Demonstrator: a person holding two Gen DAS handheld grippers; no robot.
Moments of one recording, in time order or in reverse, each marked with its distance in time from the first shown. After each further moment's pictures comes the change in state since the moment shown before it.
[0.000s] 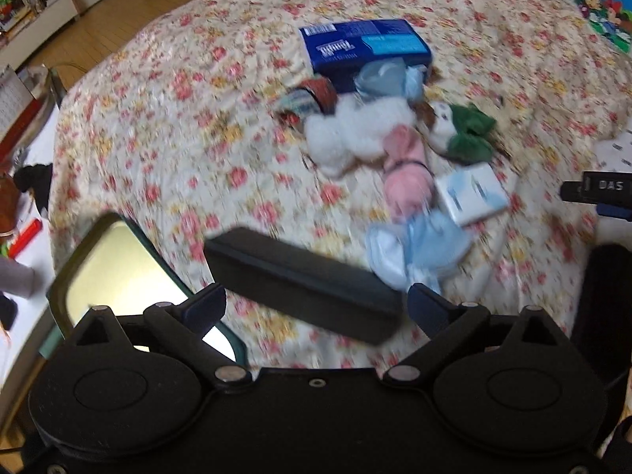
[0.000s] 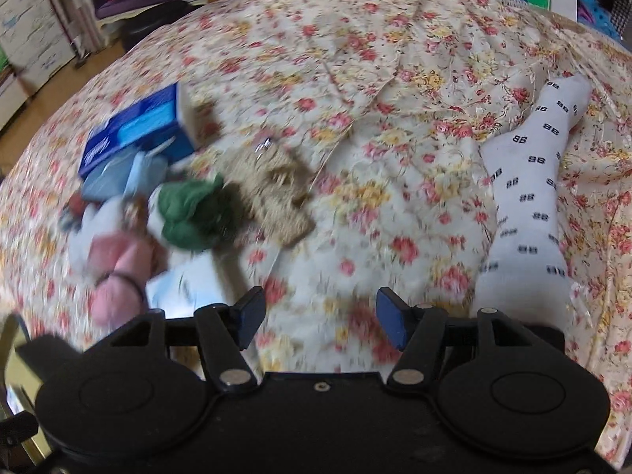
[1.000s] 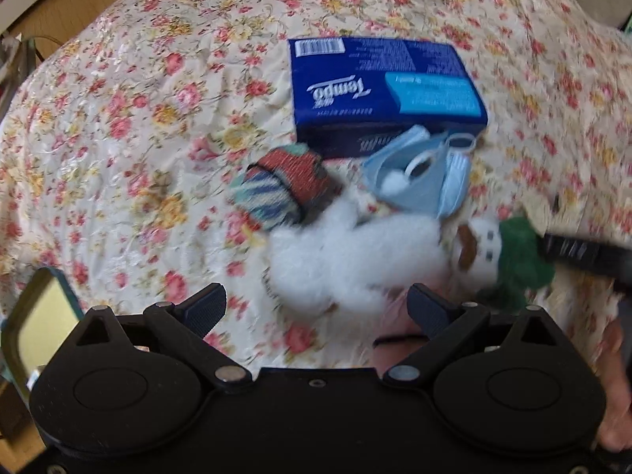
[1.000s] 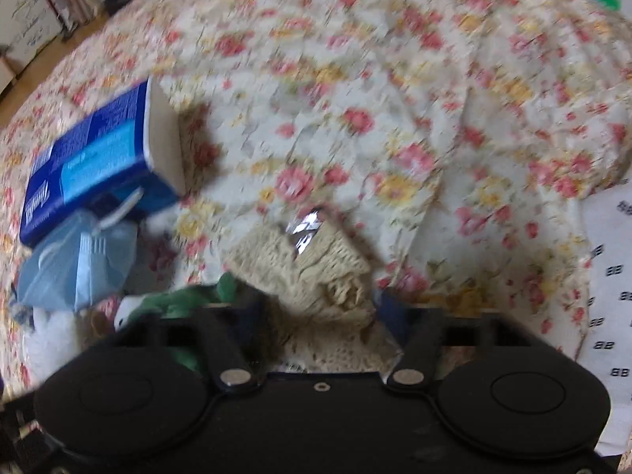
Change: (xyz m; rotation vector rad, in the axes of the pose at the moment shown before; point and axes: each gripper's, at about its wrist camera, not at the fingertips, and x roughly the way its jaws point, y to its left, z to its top) left arm 0.098 -0.009 0.115 -0.120 0.091 -0.056; right arm 0.120 0.058 0.087 -0.055 0.129 -0.007
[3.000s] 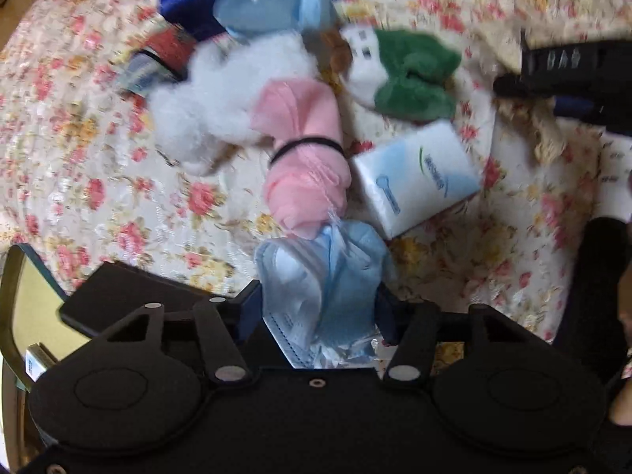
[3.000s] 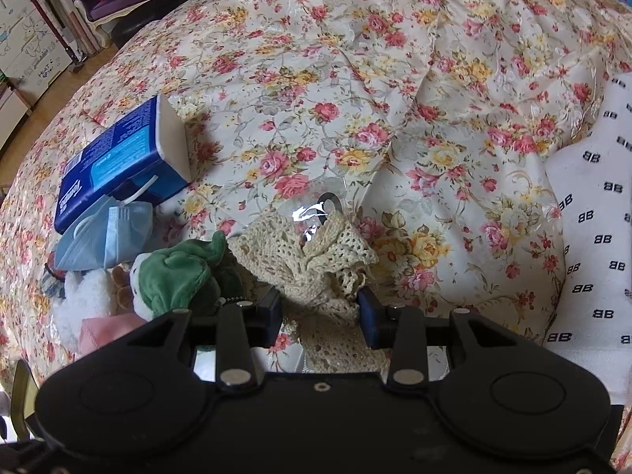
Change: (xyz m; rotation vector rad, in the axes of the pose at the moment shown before) left arm -0.009 -0.047 -0.079 0.251 0.164 -0.035; right arm -0.053 -0.035 -0.044 0.062 -0.101 0.063
